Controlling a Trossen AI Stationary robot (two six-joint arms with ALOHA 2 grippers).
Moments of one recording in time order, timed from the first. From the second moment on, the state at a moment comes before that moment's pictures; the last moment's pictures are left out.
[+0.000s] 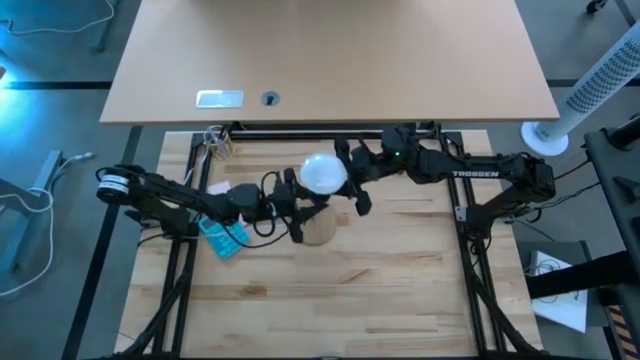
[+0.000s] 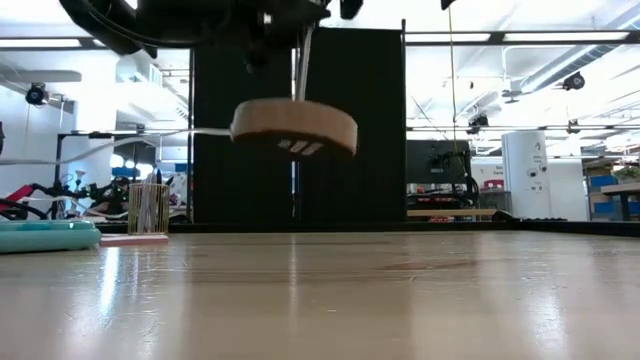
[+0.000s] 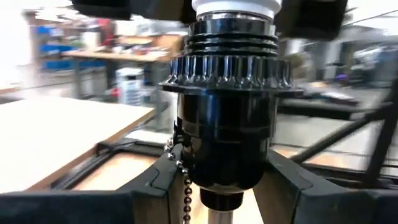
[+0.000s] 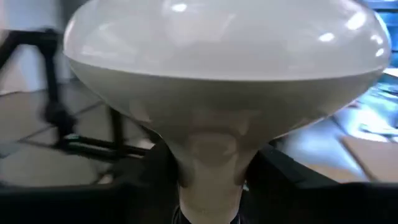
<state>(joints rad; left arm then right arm) -0.05 1.42 0.70 0.86 -0.23 -0.05 -0.16 1.44 1.20 0.26 -0.46 -0.06</state>
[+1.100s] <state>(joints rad) 0.01 1.37 0.65 0.79 -0.32 0.08 -0.14 1.45 1.24 0.04 -0.08 -0.08</state>
